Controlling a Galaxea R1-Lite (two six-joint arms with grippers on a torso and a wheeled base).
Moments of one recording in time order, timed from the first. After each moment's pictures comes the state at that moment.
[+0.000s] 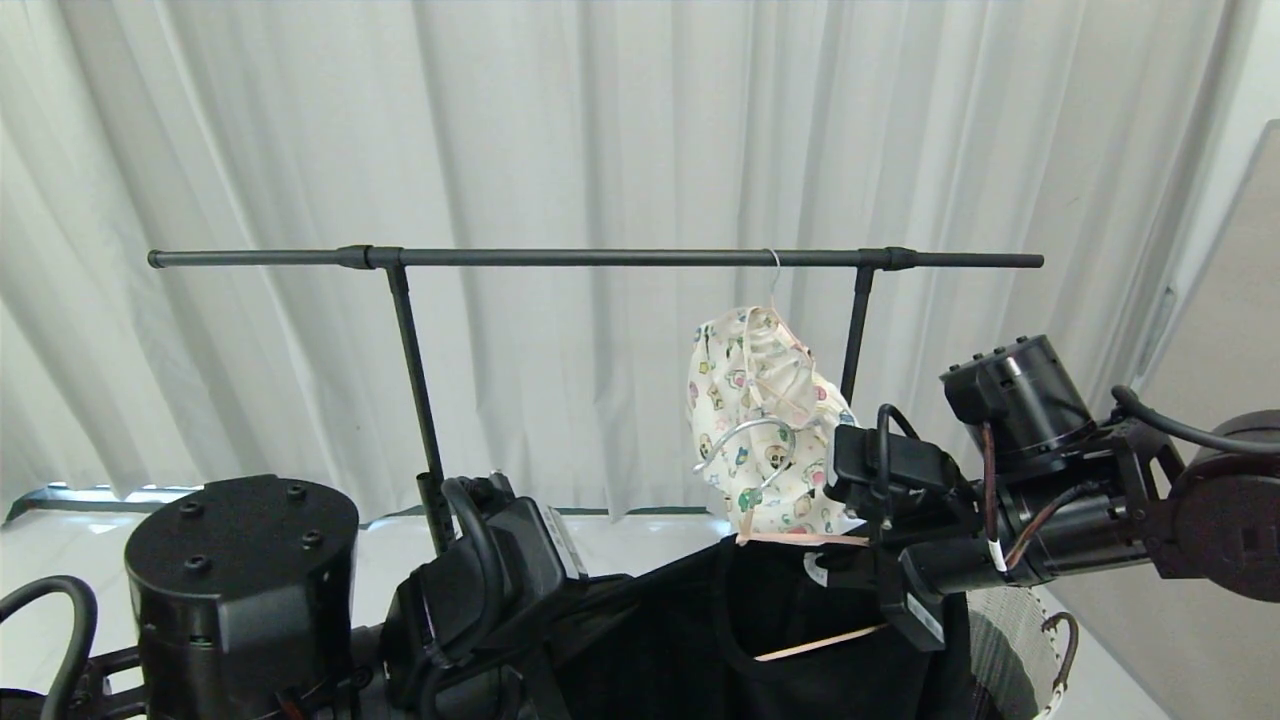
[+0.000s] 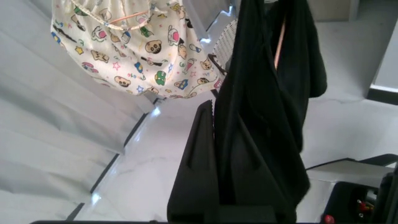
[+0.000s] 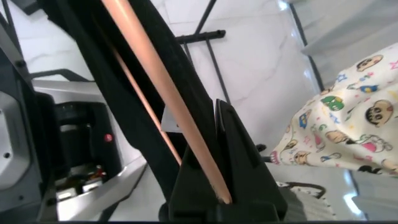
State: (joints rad) left arm -0.80 1.46 -0.44 -0.65 -0.11 0.41; right arm 0.66 1.69 -0.96 0.04 0.42 -0.54
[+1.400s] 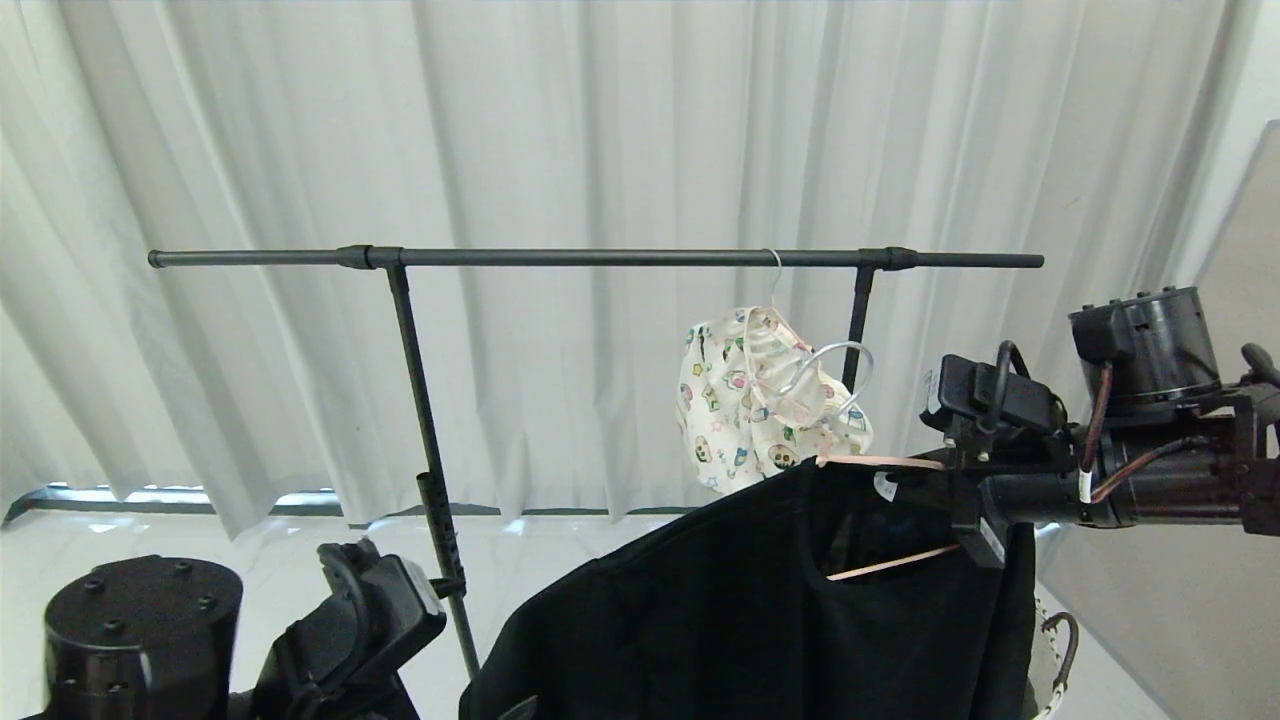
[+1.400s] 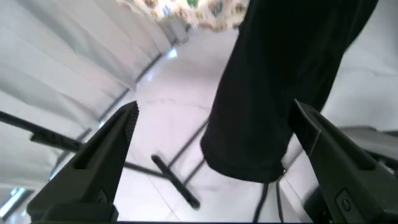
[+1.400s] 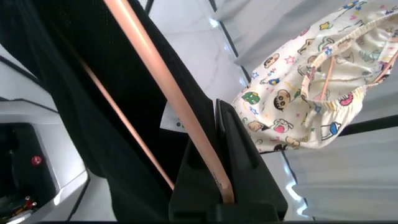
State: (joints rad) left arm -0.54 1.37 -0.20 -0.64 -0.13 0.39; right arm 0.46 1.59 -0.90 -0.10 0.44 -0.64
